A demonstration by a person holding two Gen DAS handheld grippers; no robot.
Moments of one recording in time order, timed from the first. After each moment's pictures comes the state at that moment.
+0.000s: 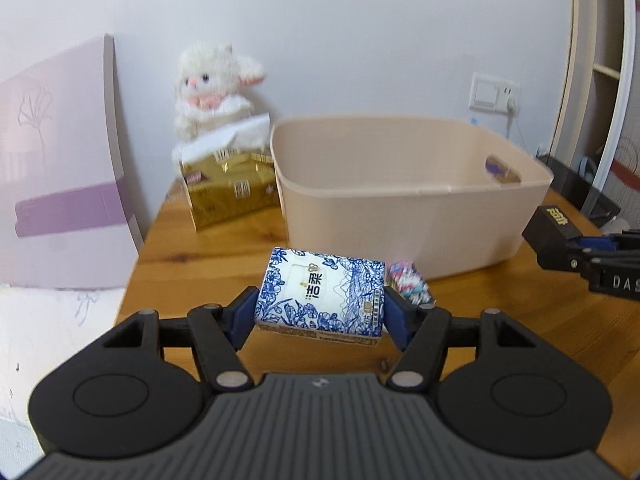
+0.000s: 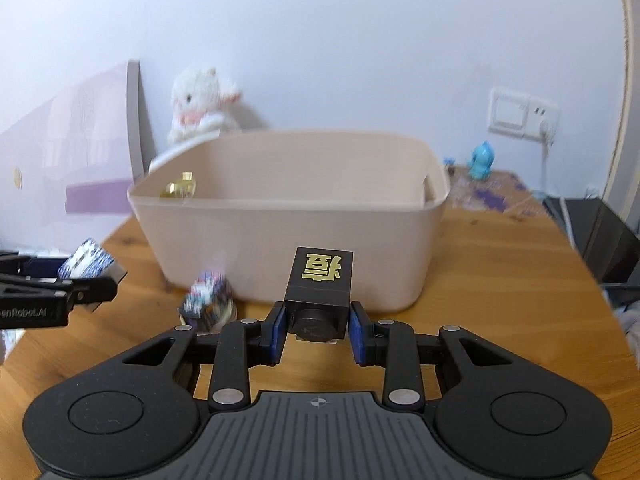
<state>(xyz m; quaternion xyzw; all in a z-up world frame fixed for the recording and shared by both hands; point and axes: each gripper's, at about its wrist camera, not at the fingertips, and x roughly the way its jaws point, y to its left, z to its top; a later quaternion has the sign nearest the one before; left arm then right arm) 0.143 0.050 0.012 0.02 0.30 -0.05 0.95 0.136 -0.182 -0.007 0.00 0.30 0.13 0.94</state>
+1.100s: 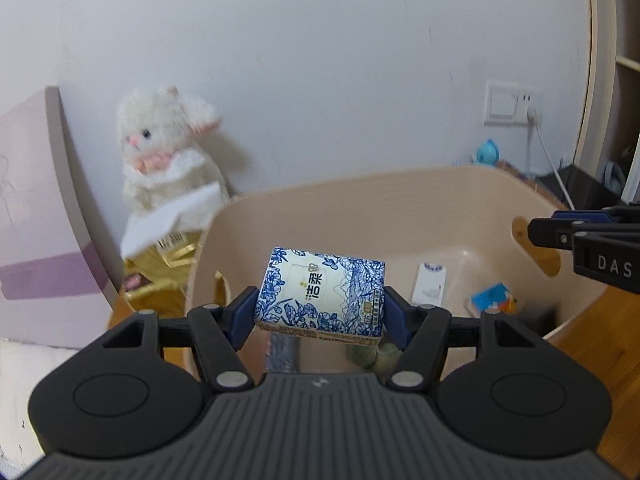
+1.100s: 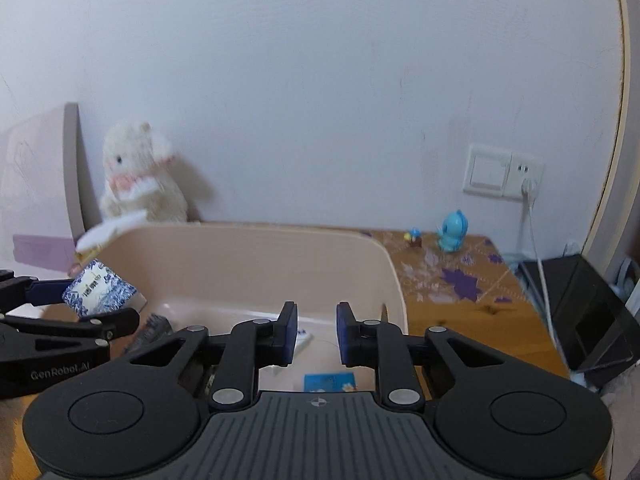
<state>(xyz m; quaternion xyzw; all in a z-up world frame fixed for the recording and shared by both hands) 0.279 -0.019 0.024 0.06 0.31 -0.04 0.95 0.260 -0.191 0.020 -0.01 0.30 0.07 0.95</state>
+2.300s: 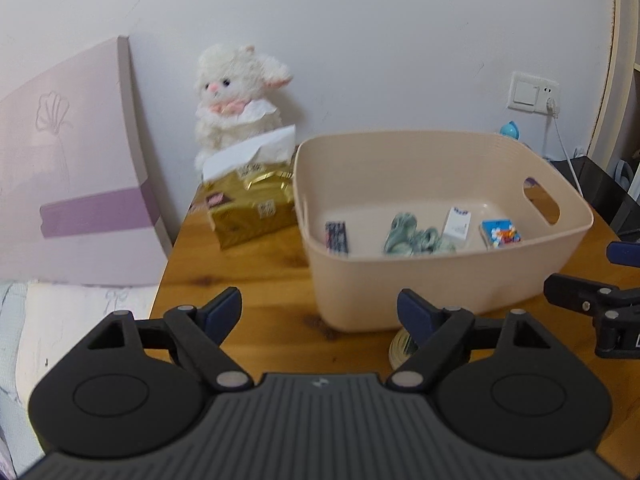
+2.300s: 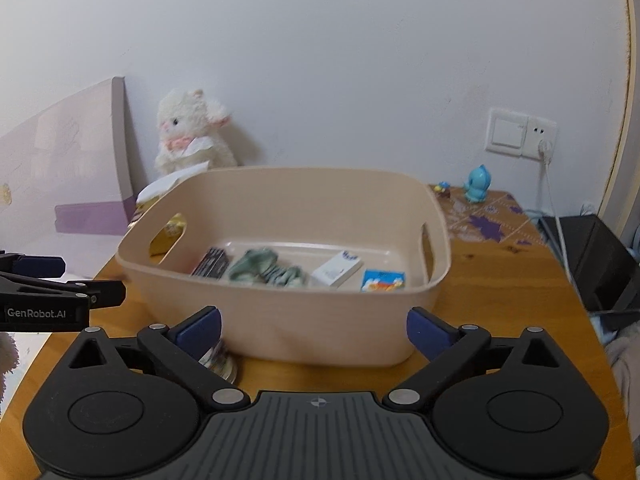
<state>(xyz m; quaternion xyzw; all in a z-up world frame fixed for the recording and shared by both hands) 0.187 0.044 0.040 0.03 0.35 0.00 0.94 0.168 -0.168 0.018 0.00 0.32 0.12 0.94</state>
